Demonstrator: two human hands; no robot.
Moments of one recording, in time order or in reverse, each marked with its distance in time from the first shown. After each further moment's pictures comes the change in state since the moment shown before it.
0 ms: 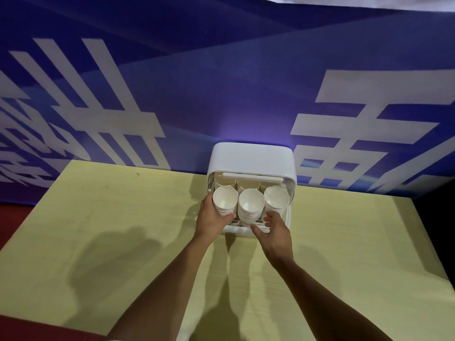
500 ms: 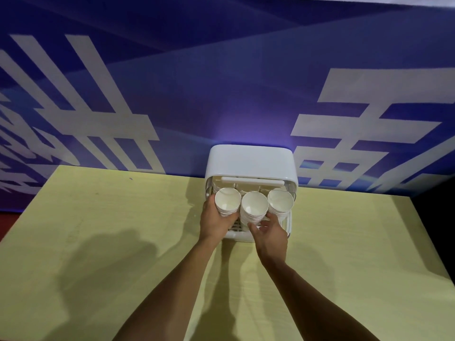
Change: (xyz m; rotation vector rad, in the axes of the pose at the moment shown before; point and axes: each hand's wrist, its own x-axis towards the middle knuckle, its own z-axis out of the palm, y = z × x) left_hand 0.019 0.002 0.015 -0.085 0.040 0.035; right_hand 0.011 -0.005 0.031 0.061 0.143 0.071
